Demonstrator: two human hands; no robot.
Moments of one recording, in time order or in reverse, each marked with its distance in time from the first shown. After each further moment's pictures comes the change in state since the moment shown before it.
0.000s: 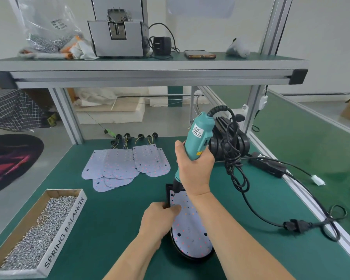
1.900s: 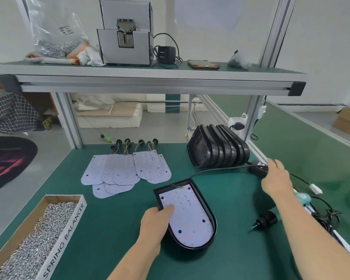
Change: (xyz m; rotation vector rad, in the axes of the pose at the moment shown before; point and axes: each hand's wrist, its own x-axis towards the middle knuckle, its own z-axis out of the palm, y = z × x) left_hand 0.015 -0.009 -0.006 -0.233 0.065 -0.034; right_hand 0.115 0.079 -0.219 -1.441 -0.187 0.321
